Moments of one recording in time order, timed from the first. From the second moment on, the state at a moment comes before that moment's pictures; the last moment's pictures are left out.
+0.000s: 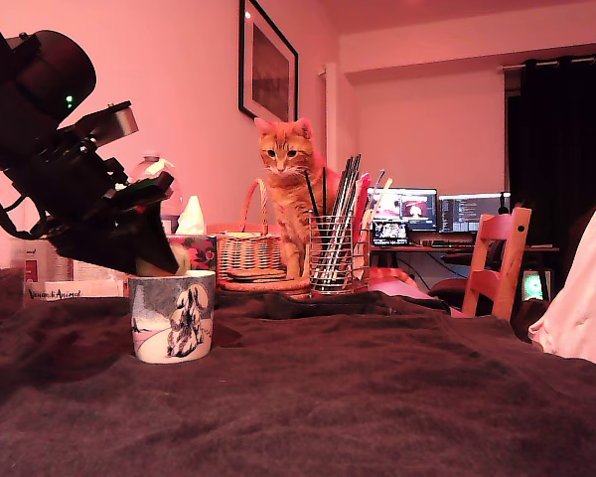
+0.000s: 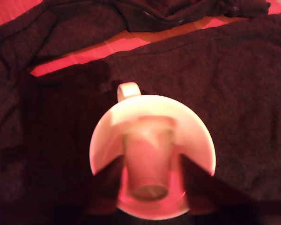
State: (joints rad) arm -0.30 1.65 0.94 -0.03 0.29 0.01
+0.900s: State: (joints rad) arm -0.30 1.52 0.99 -0.17 0.41 0.00
